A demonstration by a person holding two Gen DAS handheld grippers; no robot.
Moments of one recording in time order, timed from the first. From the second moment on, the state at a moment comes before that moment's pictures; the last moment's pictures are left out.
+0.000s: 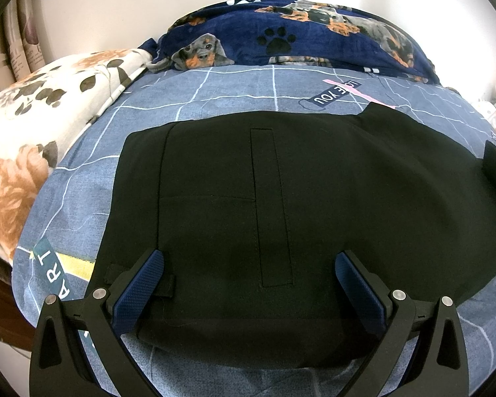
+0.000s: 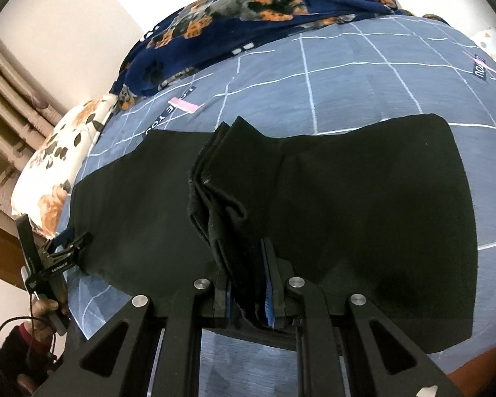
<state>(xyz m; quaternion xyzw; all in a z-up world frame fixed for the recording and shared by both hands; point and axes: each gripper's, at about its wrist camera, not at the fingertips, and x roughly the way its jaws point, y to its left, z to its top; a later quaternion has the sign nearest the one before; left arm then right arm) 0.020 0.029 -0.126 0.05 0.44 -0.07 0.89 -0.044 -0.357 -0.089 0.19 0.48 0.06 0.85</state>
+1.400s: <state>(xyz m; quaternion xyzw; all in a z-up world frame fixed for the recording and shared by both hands) 0.017 0.023 -0.126 0.05 0.44 -0.07 0.89 -0.036 -0.325 -0.098 0.17 0.49 0.08 0.85</state>
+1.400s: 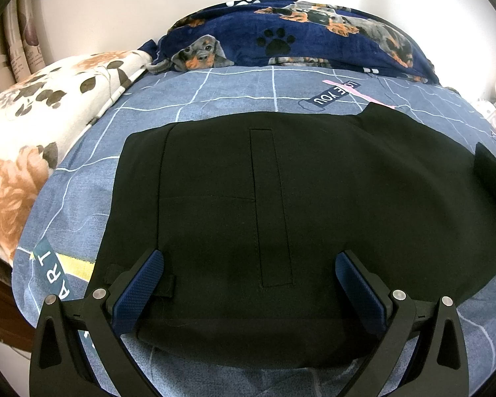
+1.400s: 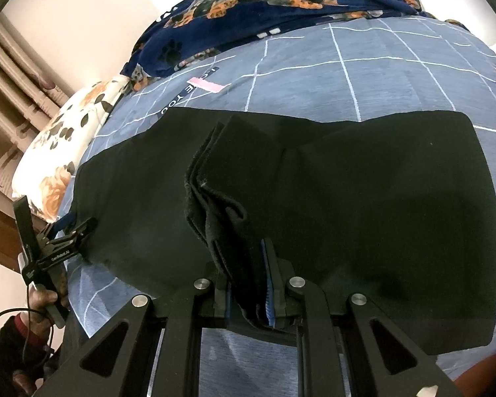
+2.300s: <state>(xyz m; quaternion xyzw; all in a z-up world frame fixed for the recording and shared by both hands) 0.015 0.020 -0.126 0.05 0.44 -0.07 0.89 -0.037 -0.320 -0.102 0.17 0.50 0.09 0.85</state>
